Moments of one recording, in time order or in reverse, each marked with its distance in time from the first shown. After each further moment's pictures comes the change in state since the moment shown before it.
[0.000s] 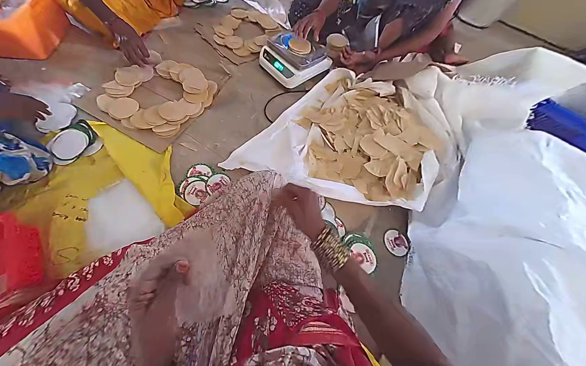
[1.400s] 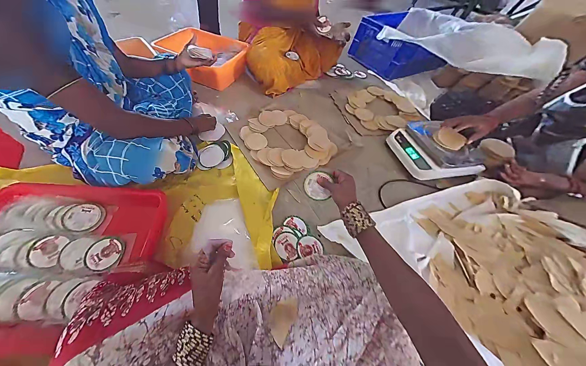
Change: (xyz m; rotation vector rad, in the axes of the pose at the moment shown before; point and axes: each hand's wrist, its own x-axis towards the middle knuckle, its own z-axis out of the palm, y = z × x) left_hand 0.105 -0.051 -0.098 0.064 0.534 -0.038; right_hand 0.280 -0.099 0.138 0.117 -0.112 -0.057
